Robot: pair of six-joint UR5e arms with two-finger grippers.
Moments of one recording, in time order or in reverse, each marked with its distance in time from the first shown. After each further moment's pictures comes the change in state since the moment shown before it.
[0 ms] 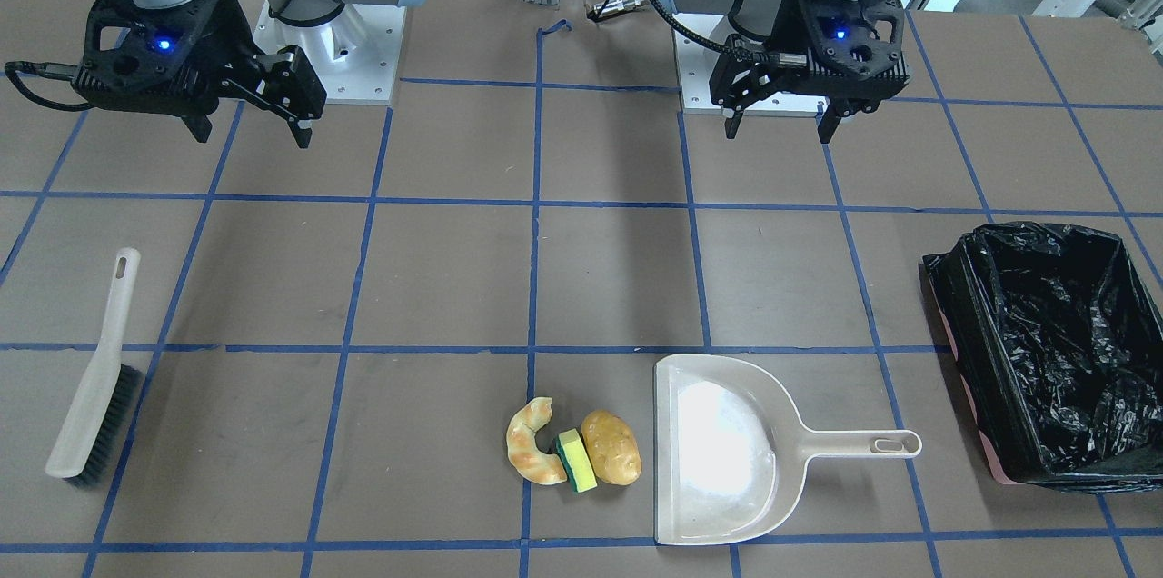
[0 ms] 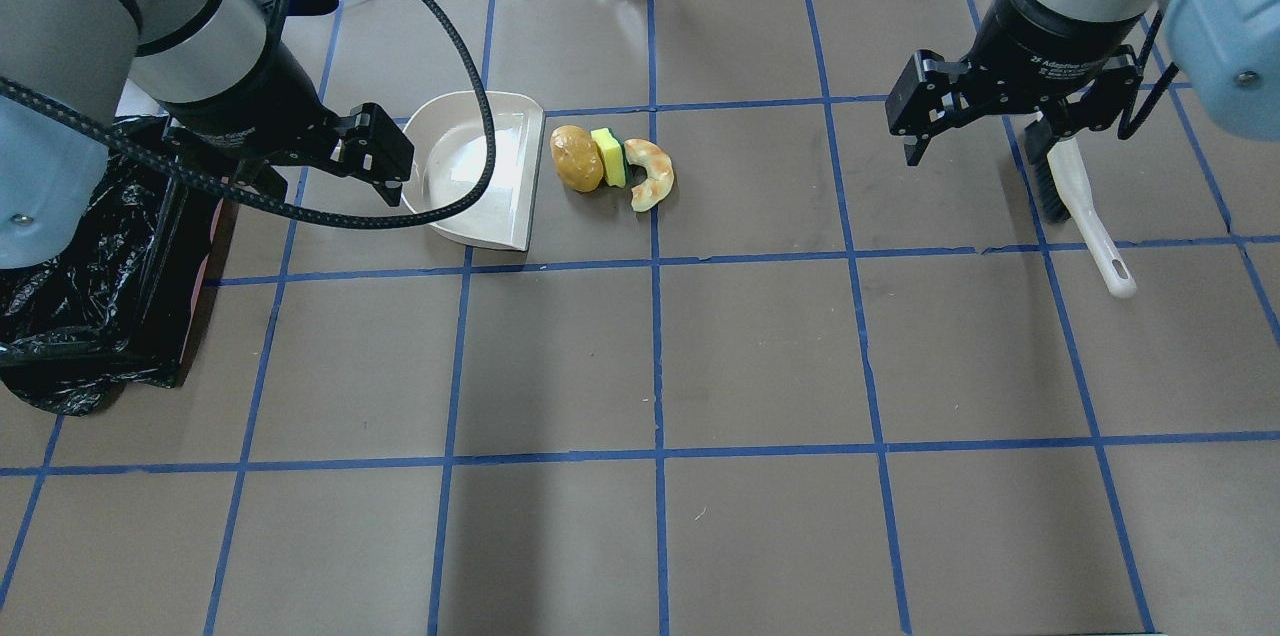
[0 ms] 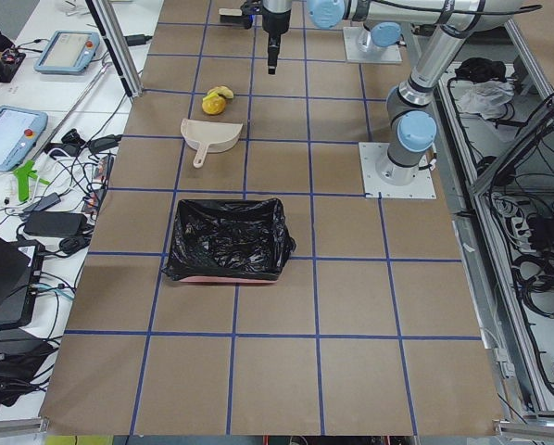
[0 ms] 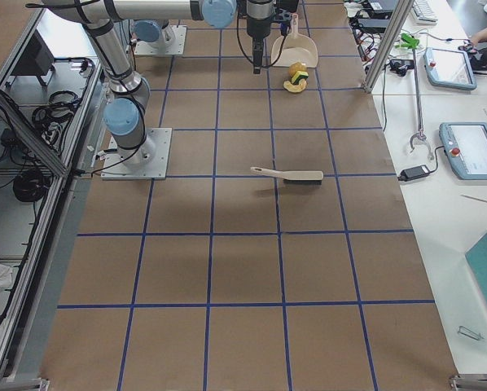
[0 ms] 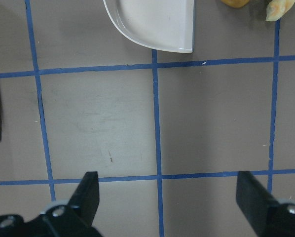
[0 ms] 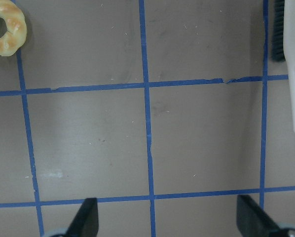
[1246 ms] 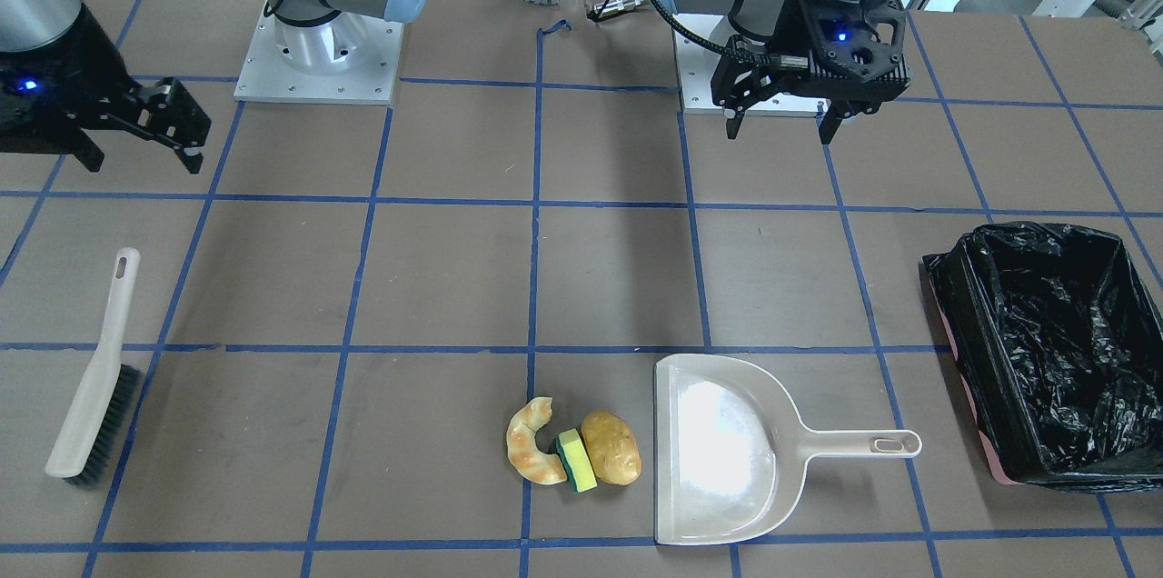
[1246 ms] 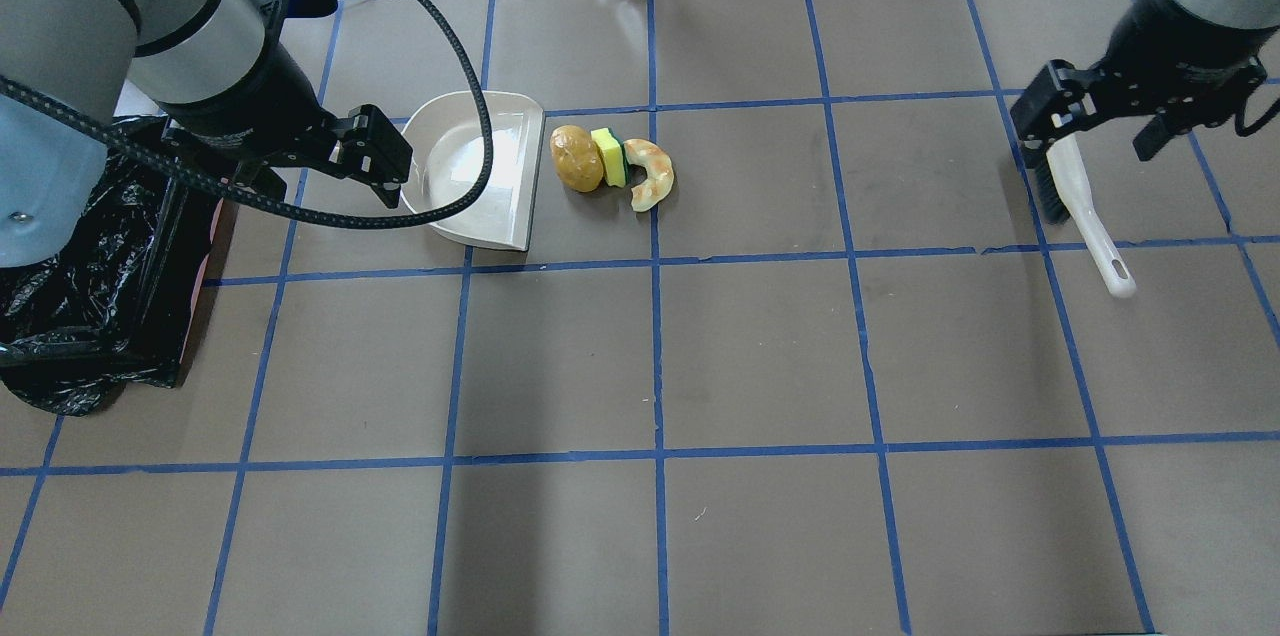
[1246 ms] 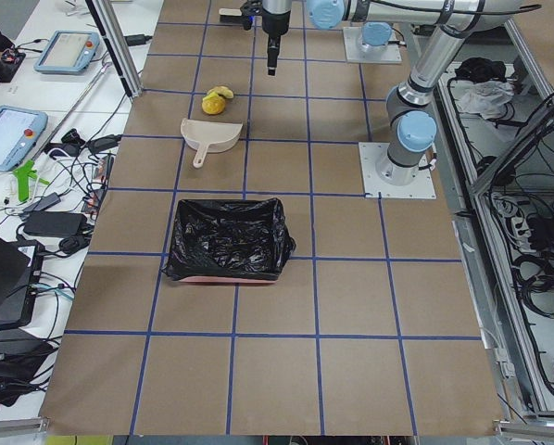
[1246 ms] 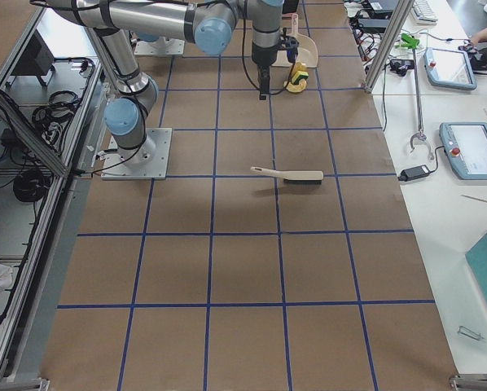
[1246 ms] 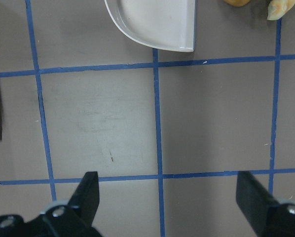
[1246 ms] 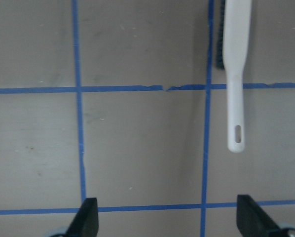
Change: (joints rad) left arm 0.005 -0.003 -0.002 -0.004 -0.003 0.008; right arm -0.275 0.006 0.104 -0.099 -0.023 -0.296
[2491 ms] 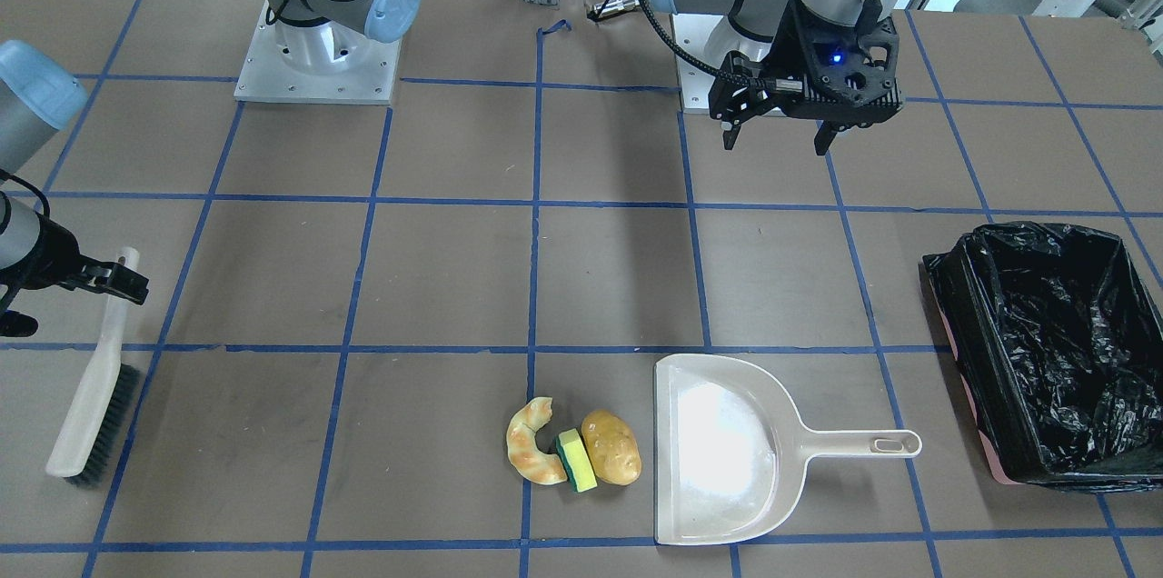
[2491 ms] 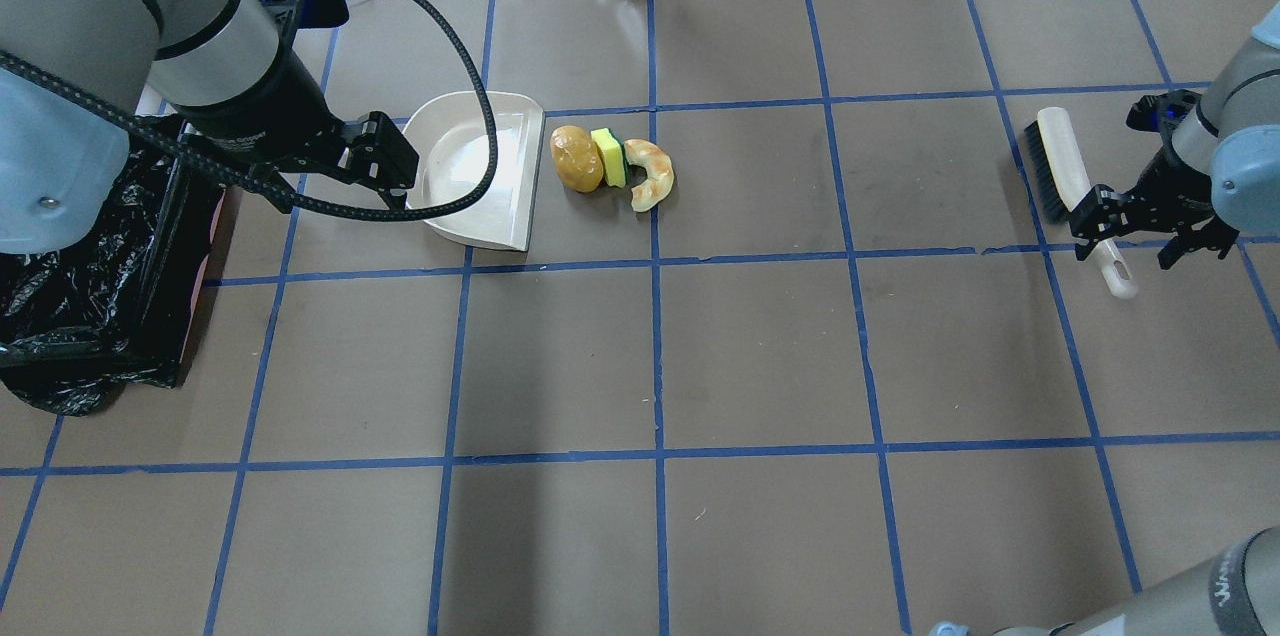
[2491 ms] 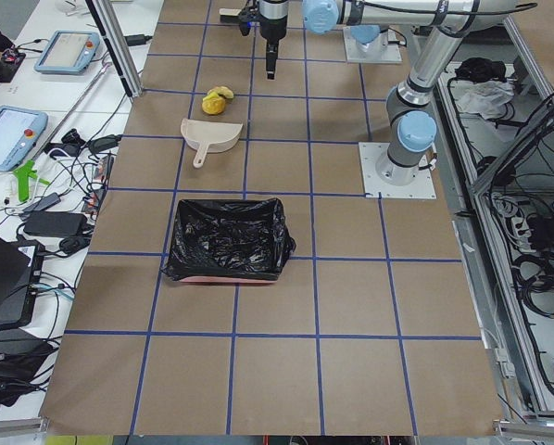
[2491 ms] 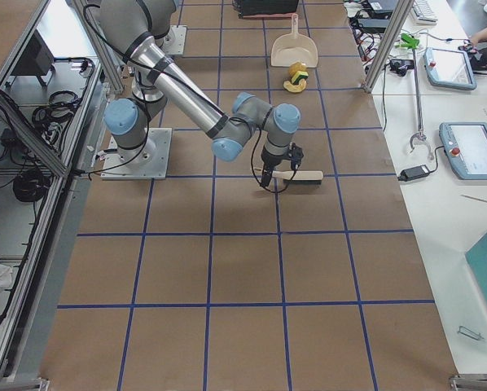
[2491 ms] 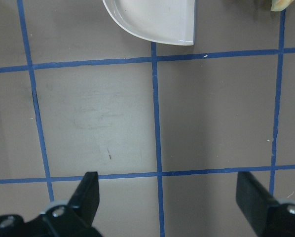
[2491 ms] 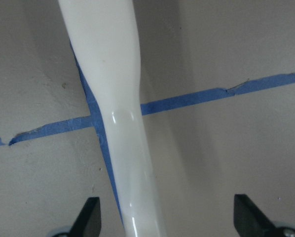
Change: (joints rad) left arm 0.002 -0.023 -0.002 -0.007 -0.002 0.006; right arm -0.212 0.365 0.162 -0.414 -0.045 -0.037
